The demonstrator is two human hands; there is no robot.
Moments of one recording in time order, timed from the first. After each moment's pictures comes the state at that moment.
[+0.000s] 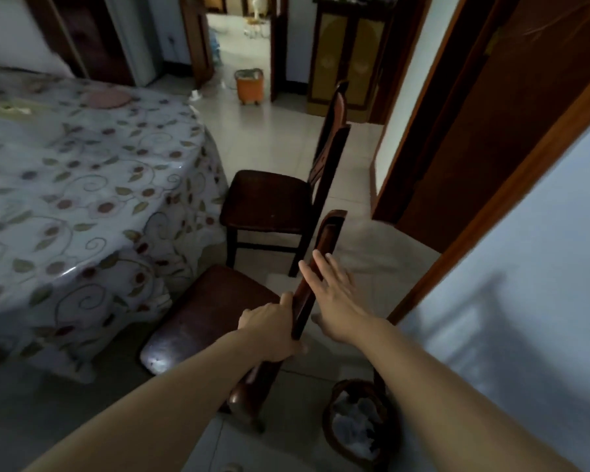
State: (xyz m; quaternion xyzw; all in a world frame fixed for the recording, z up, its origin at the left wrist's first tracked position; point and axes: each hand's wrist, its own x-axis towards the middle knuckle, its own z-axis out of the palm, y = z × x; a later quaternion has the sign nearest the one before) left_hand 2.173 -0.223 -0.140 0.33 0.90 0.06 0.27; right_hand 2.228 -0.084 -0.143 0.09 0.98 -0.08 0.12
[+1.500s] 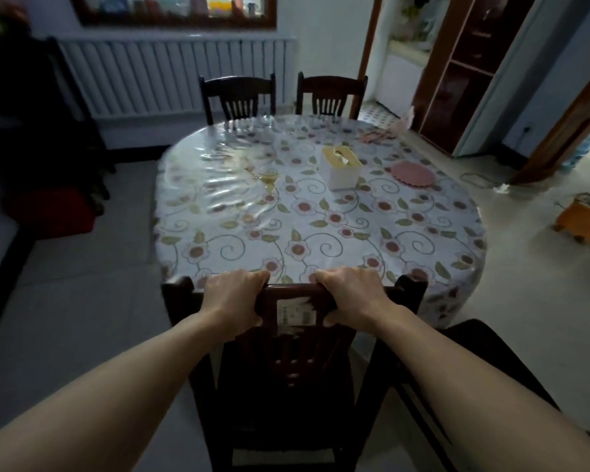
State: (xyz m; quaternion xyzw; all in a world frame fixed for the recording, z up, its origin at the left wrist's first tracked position) left_hand 1.882 -0.418 -0.074 -0.14 0.99 0.05 -0.01; right_hand 1.762 -0.248 -0.067 -0.48 0.88 0.01 0.04
